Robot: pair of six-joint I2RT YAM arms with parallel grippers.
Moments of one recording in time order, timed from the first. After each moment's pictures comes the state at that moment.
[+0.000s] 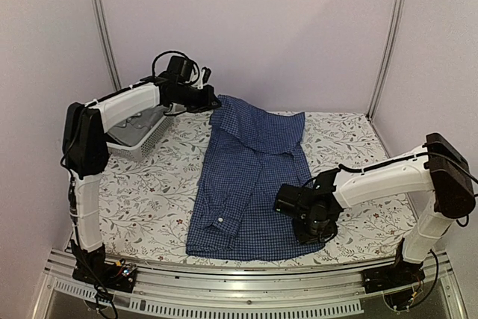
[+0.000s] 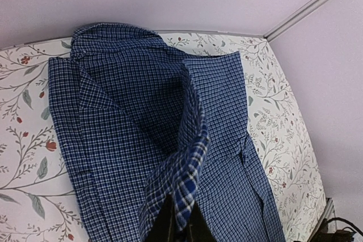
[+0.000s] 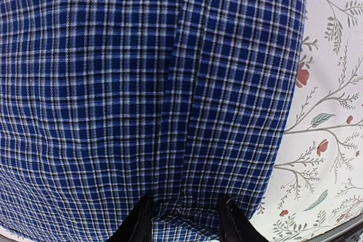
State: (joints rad) left arm -0.44 2.13 1.92 -0.44 0.33 -0.40; right arm 1.12 1.70 0.98 -0.85 0.22 0.96
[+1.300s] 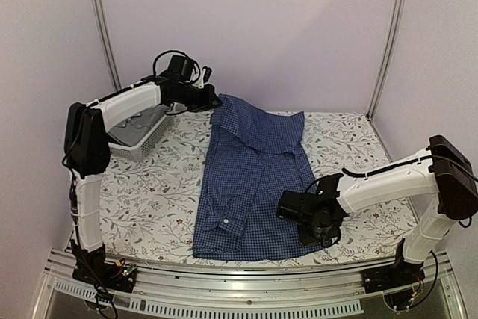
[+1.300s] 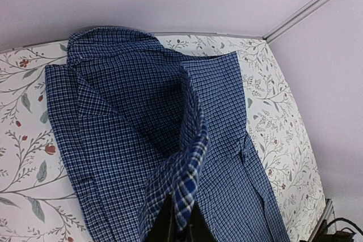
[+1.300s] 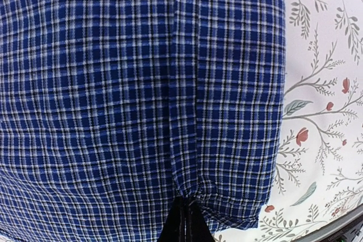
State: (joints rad) left arm -0.44 2.14 1.94 -0.44 0.33 -0.40; right arm 1.16 1.69 0.95 -0.88 0.29 1.04
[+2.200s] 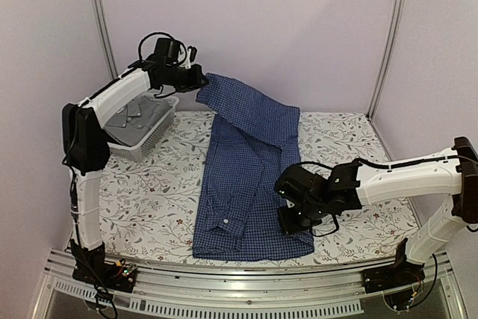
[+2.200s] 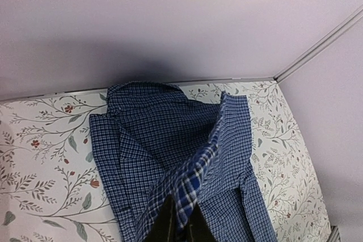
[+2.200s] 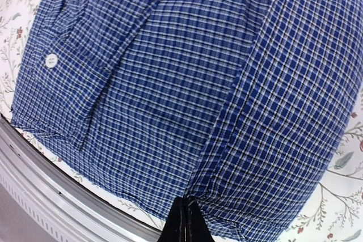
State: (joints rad) left arm -0.36 2.17 2.16 -0.53 0.27 -0.38; right arm 1.15 1.54 0.99 -0.61 0.11 0.79
